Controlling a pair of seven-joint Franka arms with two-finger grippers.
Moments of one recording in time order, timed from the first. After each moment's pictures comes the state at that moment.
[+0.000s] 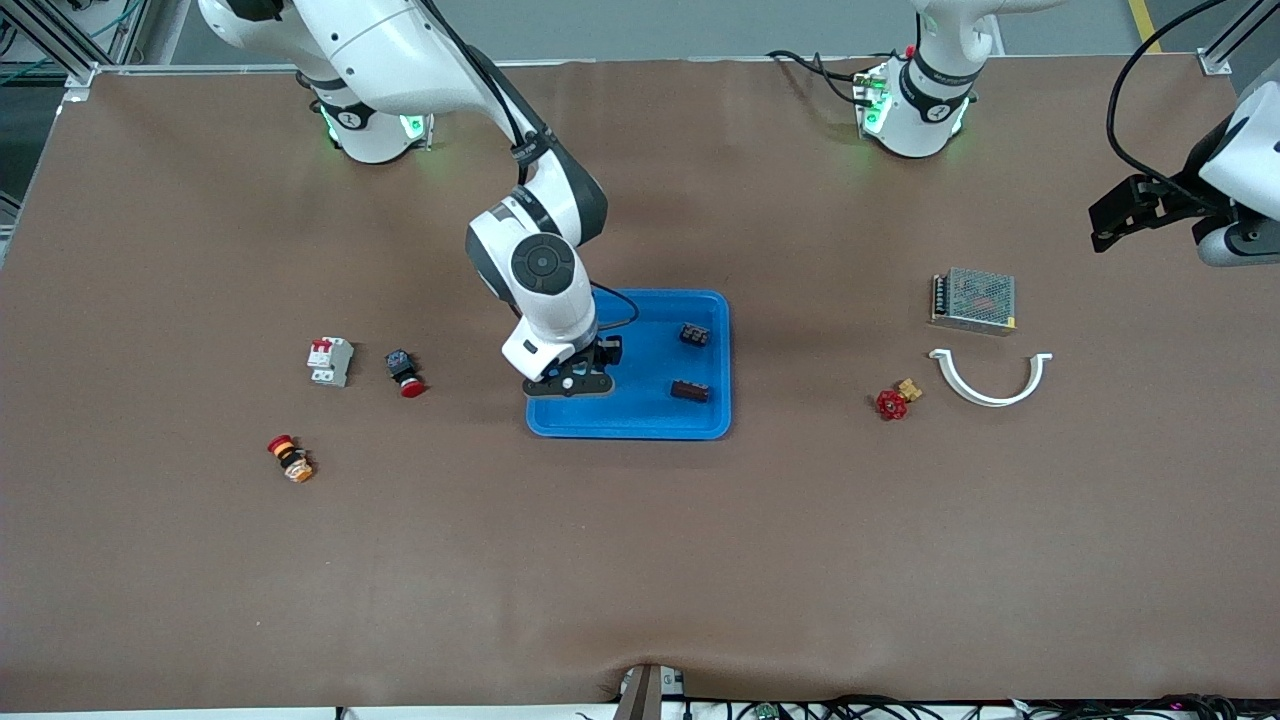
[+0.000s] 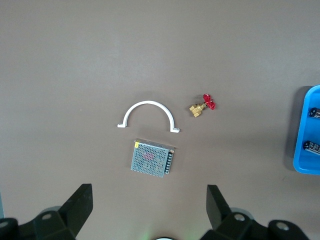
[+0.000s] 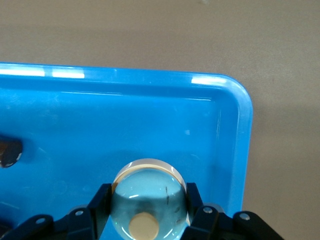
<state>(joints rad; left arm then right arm) 0.05 -0.01 -0.16 -1.51 0.10 1.46 -0.11 0.70 0.61 -0.04 -1.70 0.03 2.32 0.62</state>
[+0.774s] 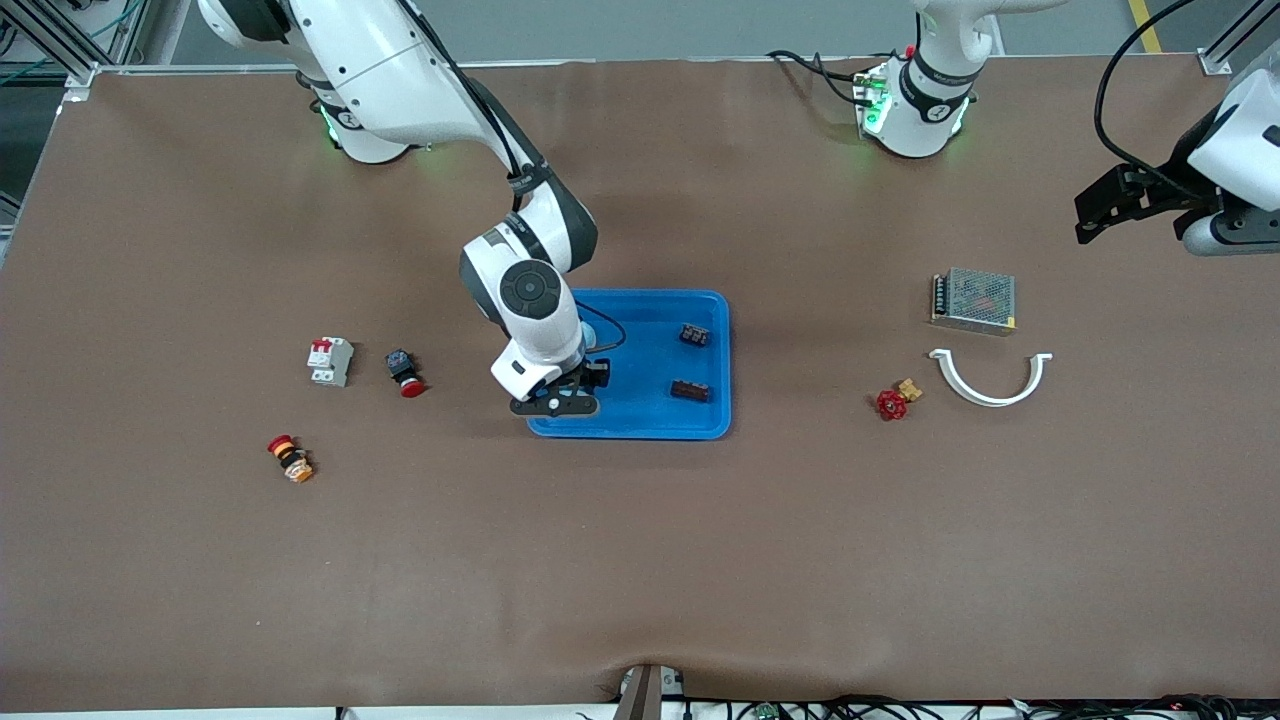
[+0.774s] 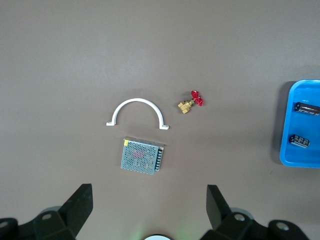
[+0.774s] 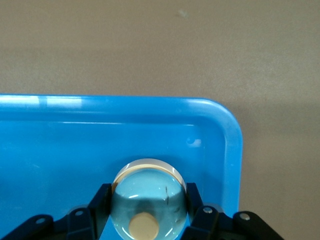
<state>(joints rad) 0.05 -0.02 -0.16 -1.52 0.05 1.46 -0.10 0.69 0.67 -0.06 -1.70 0.03 2.40 0.62</state>
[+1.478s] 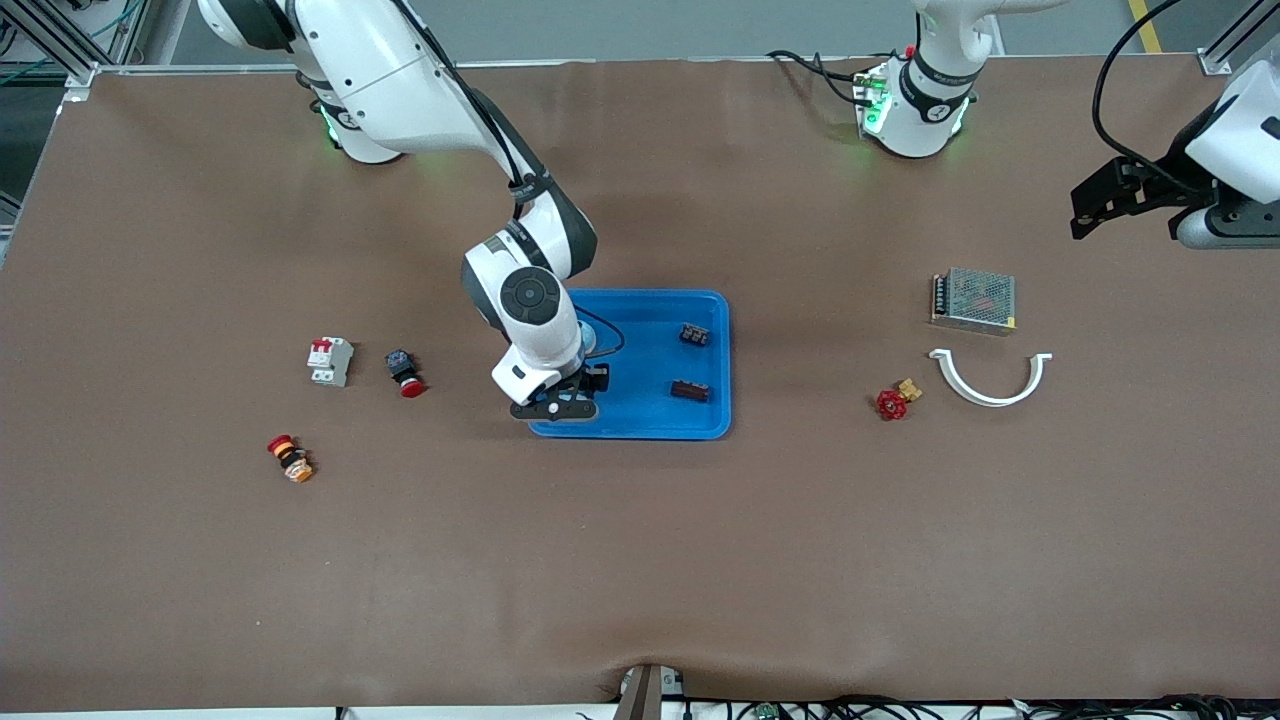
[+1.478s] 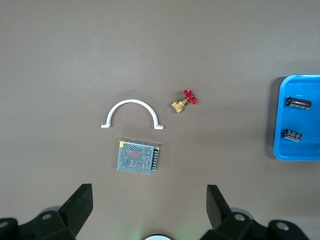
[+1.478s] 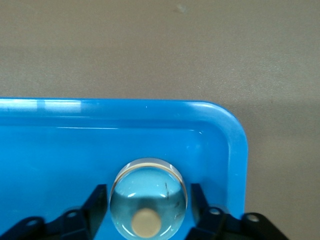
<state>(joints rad) 0.05 -0.03 -0.16 -1.52 0.03 1.46 -0.07 0.68 0.69 -0.06 -1.70 0.03 2.43 0.62</state>
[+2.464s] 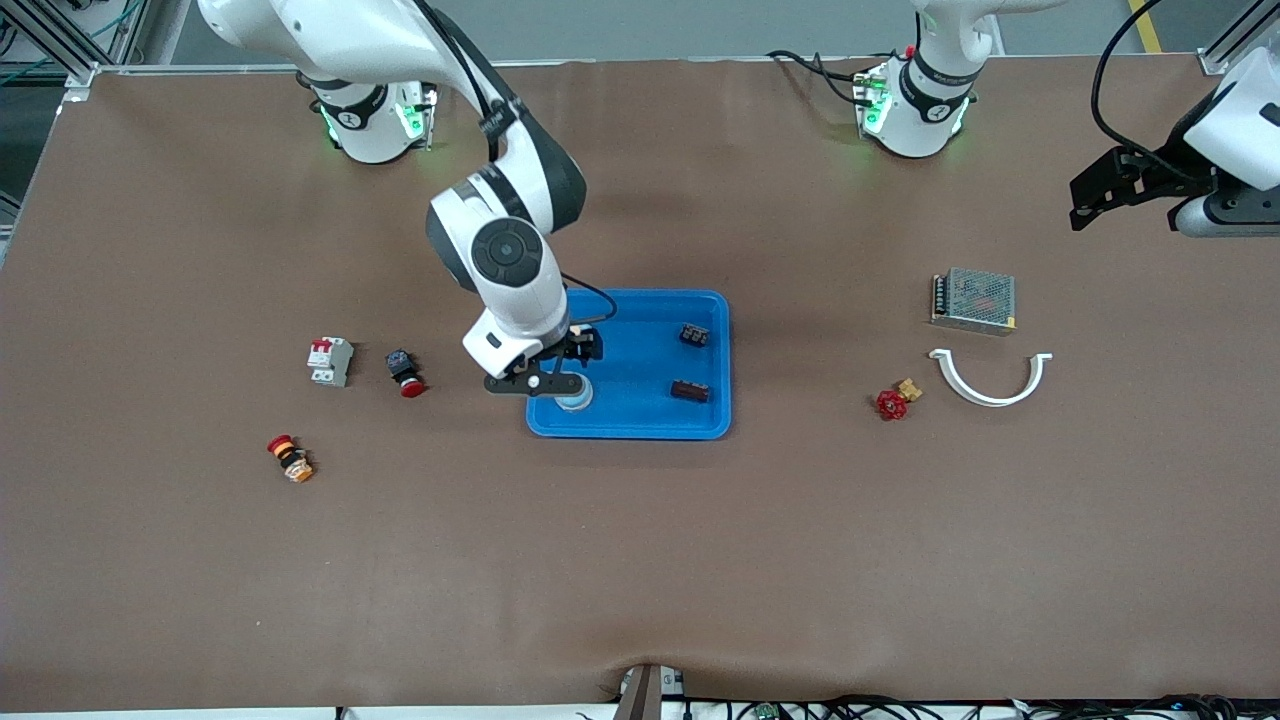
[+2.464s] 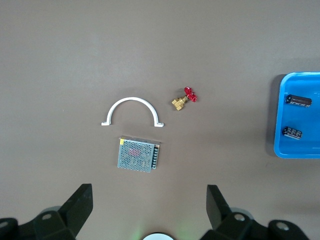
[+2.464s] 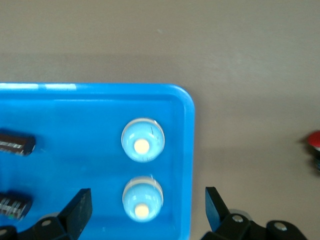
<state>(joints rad) 0.05 -0.06 -0.16 -1.55 0.03 1.46 -0.07 0.68 0.46 -0.06 -1.66 0.03 2.07 0.62</state>
